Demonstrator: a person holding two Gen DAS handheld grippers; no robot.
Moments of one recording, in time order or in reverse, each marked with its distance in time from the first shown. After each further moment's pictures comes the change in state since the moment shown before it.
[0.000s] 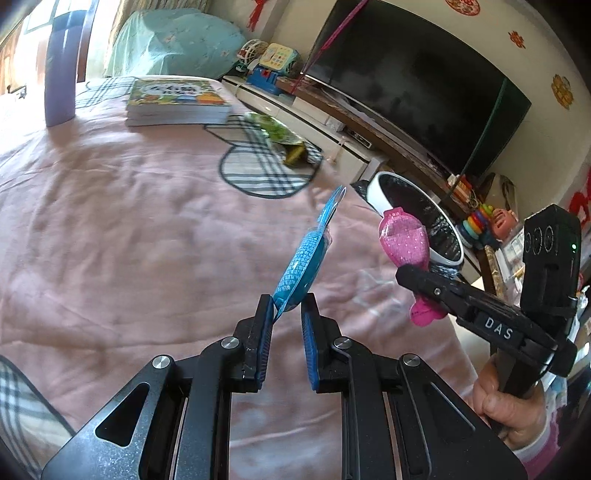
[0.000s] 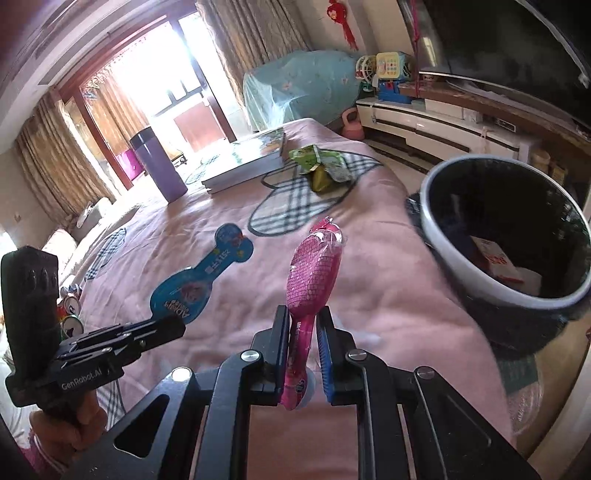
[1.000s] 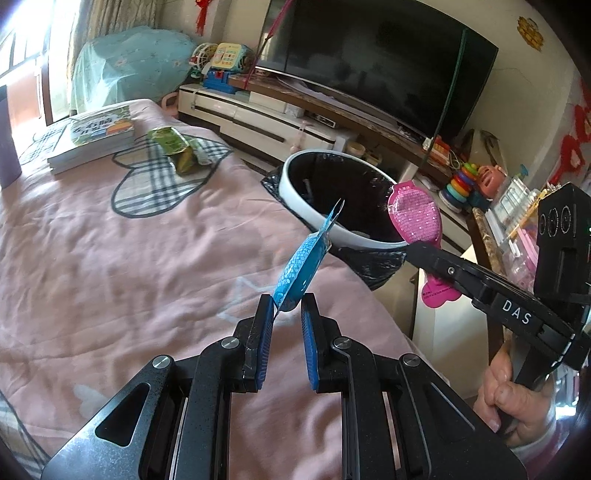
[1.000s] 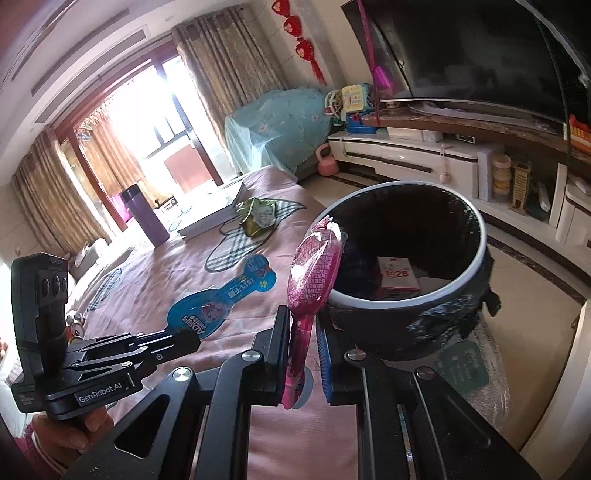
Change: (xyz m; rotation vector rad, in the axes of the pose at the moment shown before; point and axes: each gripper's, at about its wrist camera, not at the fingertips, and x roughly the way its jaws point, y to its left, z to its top) left arm 0.030 -0.124 0.004 0.174 0.030 0.011; right arm -0.082 -0.084 -0.011 0.078 -0.156 -0.019
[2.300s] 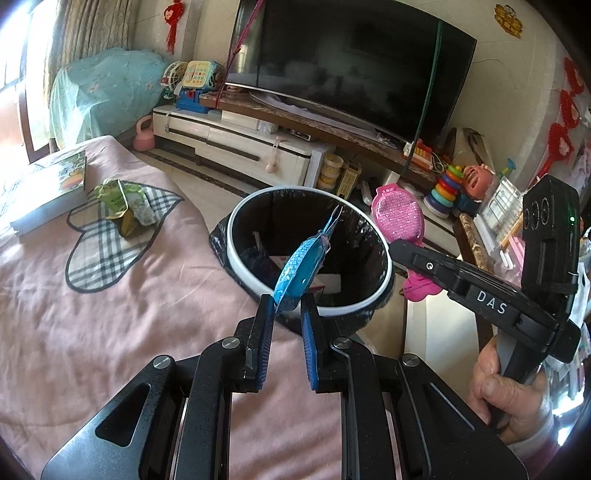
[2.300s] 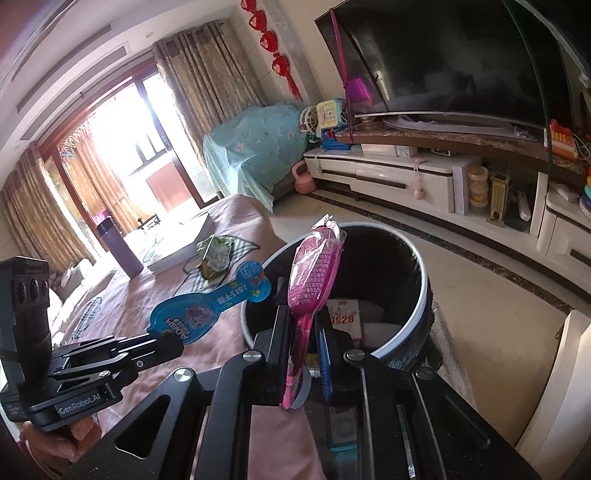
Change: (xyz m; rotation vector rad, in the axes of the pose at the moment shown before) left arm 0.025 -0.050 0.056 0.076 -0.042 -0.031; right arm -0.004 -0.054 0.046 0.031 -0.054 -0.062
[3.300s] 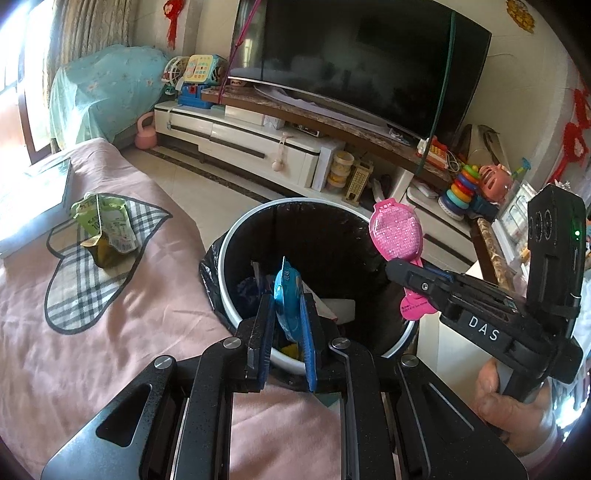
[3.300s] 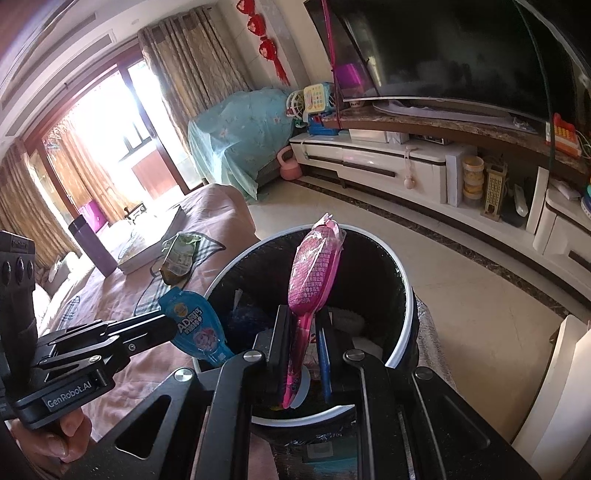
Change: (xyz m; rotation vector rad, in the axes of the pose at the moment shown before) left arm 0.051 -0.003 0.036 0.002 0.027 0.035; right arm 0.043 -0.030 0.022 -0.003 0.069 -0.041
